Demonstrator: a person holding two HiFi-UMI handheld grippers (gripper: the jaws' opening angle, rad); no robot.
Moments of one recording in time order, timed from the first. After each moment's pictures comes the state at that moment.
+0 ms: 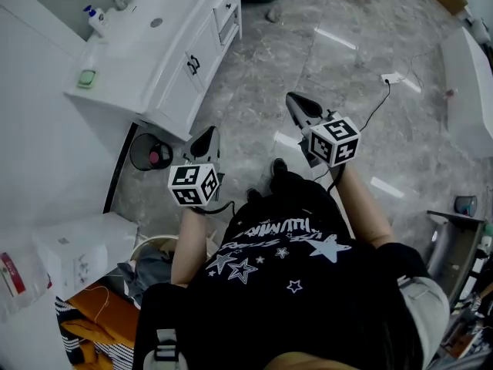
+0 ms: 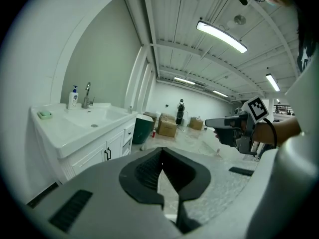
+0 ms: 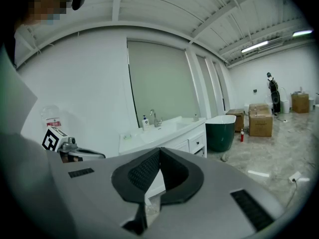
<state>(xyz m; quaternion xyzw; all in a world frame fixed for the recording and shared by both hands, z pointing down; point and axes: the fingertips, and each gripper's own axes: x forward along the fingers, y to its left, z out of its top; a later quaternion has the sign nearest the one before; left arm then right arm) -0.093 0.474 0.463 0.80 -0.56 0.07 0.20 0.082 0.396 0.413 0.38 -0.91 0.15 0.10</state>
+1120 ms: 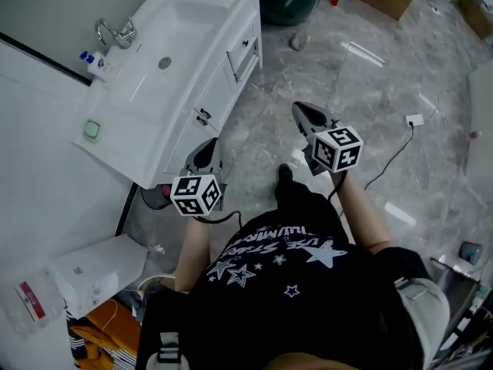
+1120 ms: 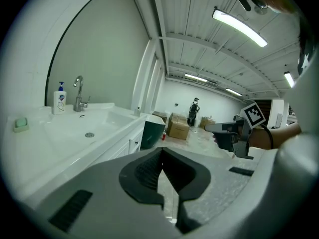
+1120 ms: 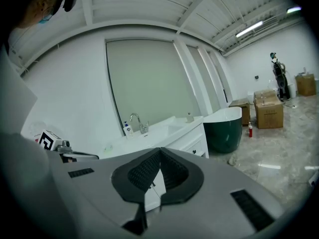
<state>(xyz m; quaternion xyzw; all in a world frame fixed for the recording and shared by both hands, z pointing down) -0.109 0.206 0.466 0.77 -0.60 0.08 0.22 0.077 0.100 0.442 0.36 -0.91 0.20 0.08</state>
